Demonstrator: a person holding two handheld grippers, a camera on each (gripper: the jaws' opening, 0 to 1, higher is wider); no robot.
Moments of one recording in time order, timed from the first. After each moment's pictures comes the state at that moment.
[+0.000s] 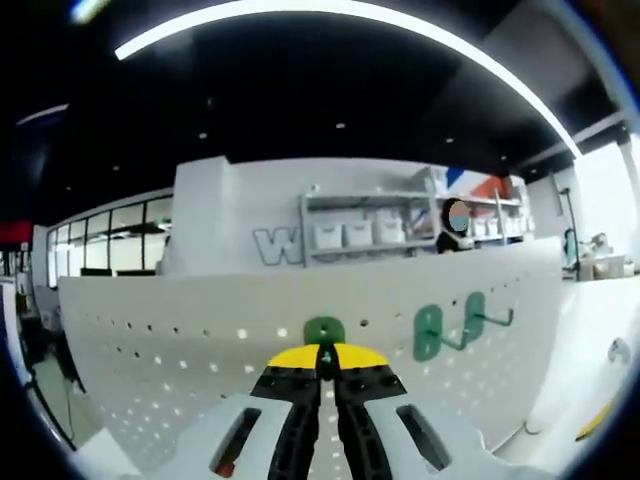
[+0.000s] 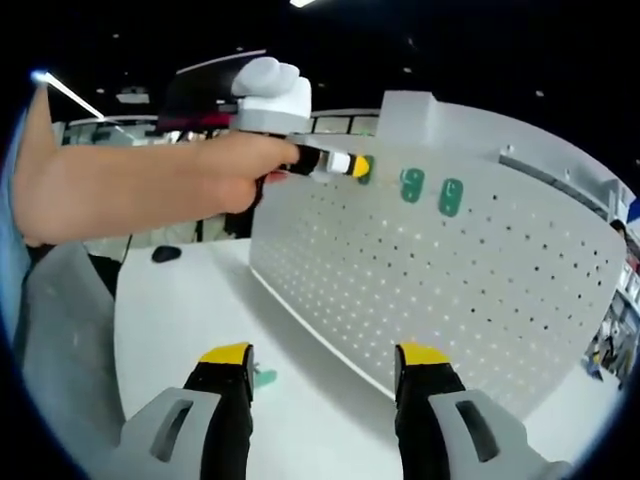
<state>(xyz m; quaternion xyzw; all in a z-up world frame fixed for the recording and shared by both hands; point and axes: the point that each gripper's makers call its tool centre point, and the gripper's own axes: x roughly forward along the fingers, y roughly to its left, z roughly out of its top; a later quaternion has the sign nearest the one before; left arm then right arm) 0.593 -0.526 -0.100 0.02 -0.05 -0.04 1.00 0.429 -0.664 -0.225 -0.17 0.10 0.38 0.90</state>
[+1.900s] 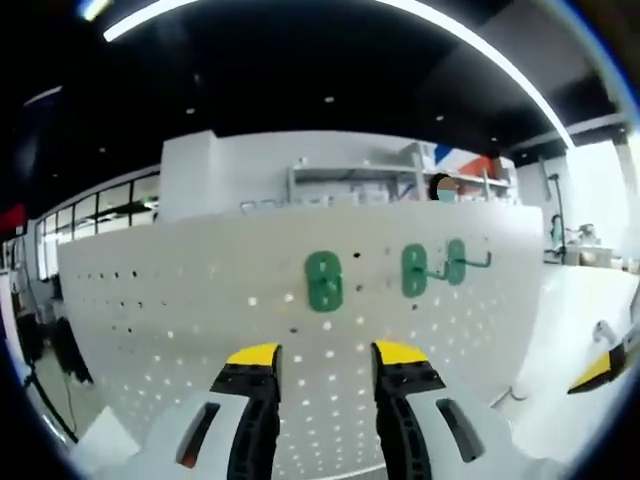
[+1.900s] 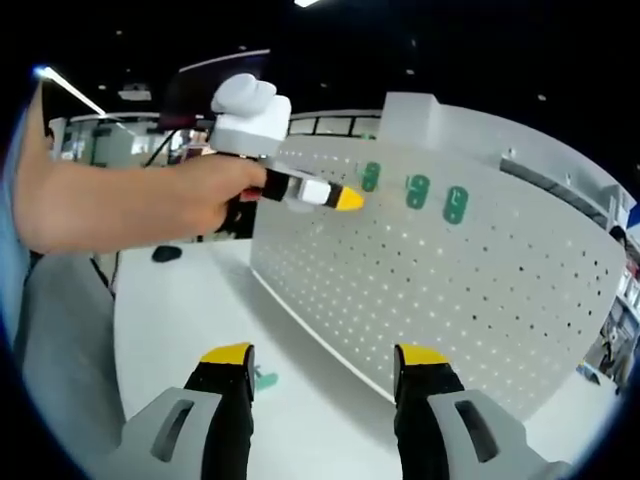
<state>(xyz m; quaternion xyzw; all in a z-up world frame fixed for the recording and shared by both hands) 0.565 -0.518 -0.147 0.03 0.02 -0.07 1.00 0.426 -0.657 -0.221 -0.18 0.10 0.38 0.90</state>
